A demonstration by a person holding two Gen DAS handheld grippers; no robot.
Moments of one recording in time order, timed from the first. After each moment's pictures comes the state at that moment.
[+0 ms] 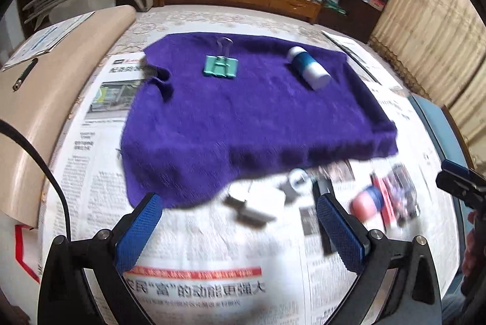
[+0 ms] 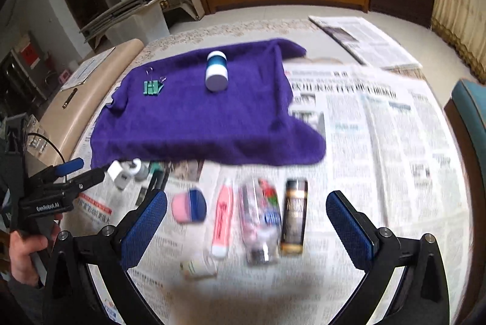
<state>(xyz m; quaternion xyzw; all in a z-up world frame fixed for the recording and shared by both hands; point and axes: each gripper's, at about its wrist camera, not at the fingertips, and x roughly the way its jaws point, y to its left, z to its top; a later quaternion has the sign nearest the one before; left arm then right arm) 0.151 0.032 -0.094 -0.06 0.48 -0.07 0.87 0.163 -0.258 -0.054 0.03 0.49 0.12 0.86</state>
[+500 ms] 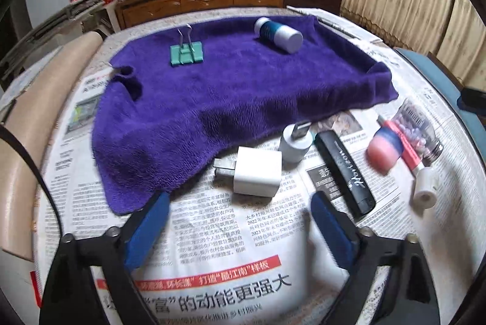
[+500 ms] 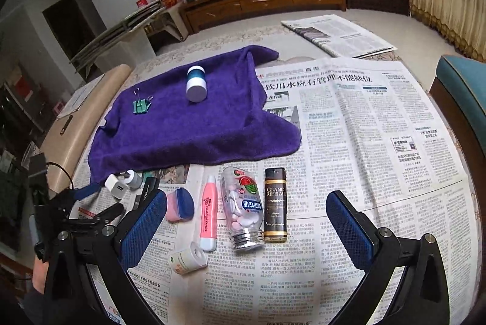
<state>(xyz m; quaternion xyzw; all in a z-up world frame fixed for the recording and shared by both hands) 0.147 0.015 -0.132 0.04 0.46 -0.12 0.88 0.144 -0.286 -0.053 0.08 0.46 0.09 0.88</state>
